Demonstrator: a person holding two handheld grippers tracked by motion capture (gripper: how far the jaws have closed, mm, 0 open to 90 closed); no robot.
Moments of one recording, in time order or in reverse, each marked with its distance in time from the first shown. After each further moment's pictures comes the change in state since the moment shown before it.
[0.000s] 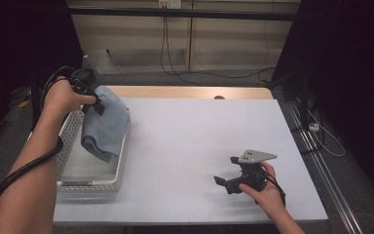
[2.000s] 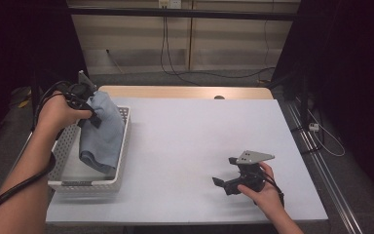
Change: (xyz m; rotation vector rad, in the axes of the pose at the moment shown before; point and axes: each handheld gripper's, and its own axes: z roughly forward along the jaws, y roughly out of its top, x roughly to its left) left arm 0.002 -0.035 0.014 0.015 -0.021 0.002; right arm 0.004 0.000 0.003 0.009 0.008 -0.010
